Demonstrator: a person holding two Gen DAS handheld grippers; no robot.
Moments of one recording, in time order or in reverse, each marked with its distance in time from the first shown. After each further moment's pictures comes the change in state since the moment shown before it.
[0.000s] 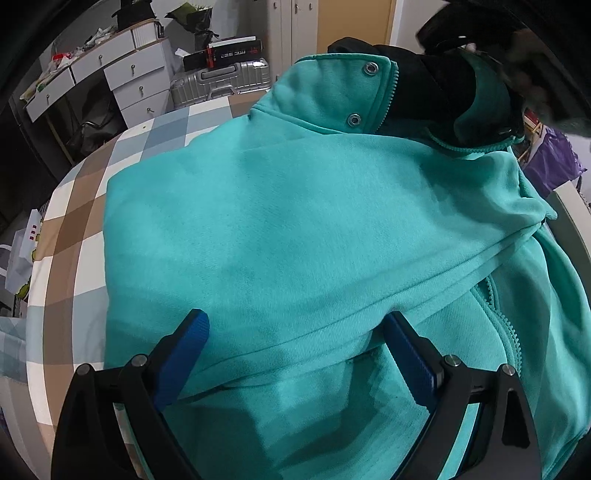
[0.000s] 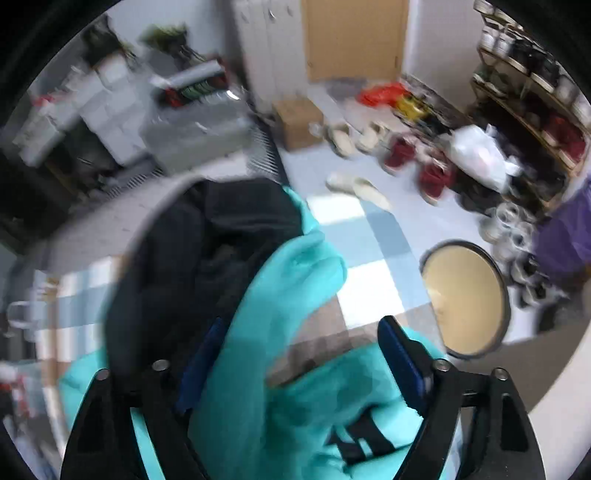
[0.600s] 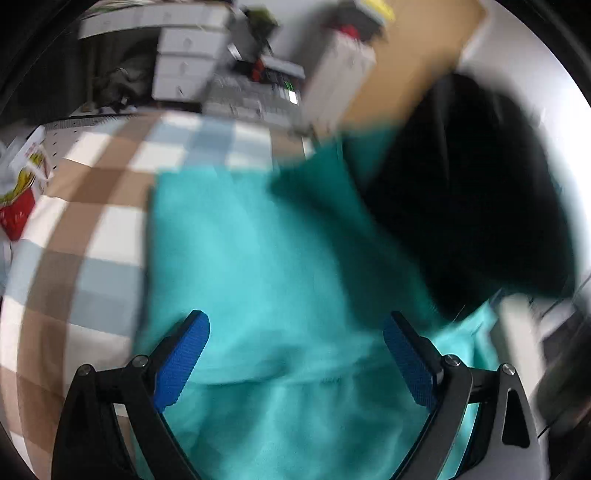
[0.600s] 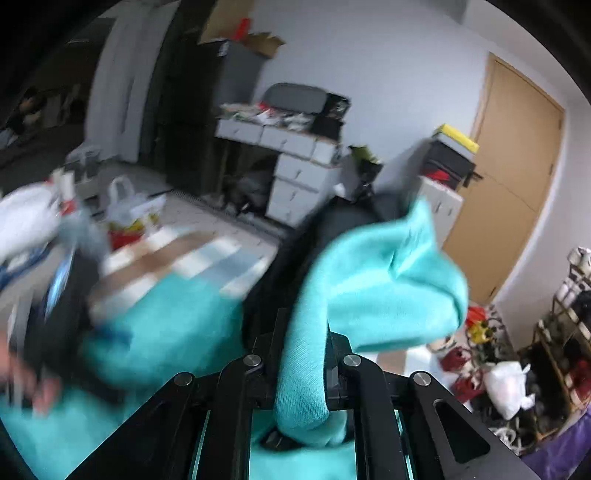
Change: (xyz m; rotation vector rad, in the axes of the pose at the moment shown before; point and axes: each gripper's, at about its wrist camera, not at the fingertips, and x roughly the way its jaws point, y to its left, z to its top) left arm -0.064 0.063 -0.005 -0.411 -0.205 -0.207; right arm -0.168 0.065 -0.258 -0.715 -0.666 0.213
